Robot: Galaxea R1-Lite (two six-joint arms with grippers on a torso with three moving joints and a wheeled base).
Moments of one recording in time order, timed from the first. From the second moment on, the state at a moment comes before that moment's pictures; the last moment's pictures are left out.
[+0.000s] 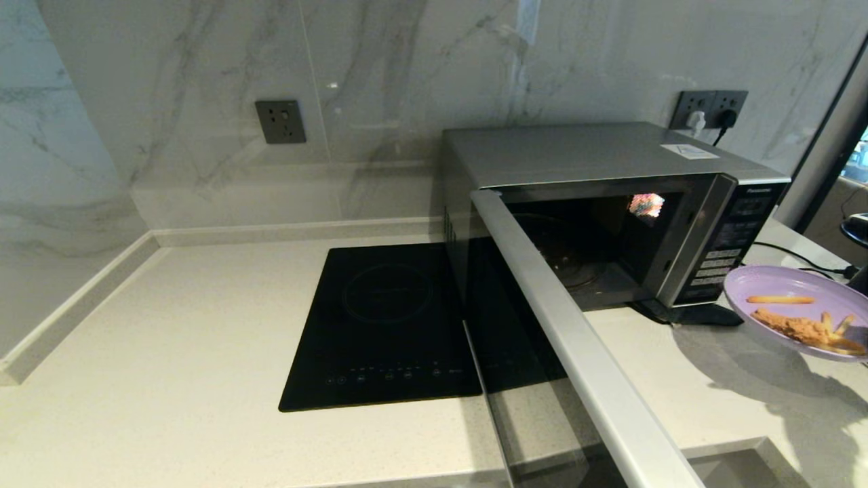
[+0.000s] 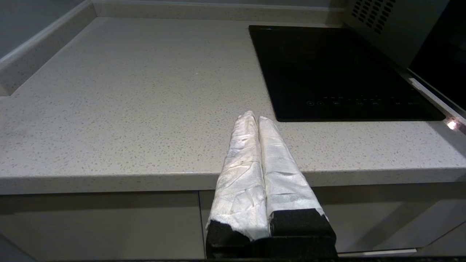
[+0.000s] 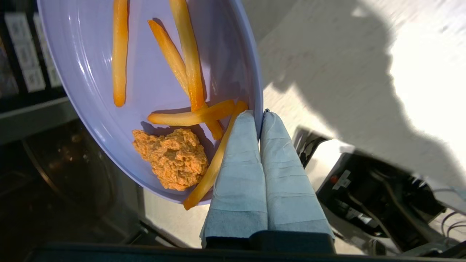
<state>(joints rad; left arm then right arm) 0.00 0.00 0.00 -0.01 0.02 -0.07 -0.64 1.65 -1.23 0.57 0.22 0.83</state>
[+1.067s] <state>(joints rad) 0.00 0.00 0.00 -0.01 0.02 -0.07 -0.89 1.99 -1.24 0.35 0.24 0.55</state>
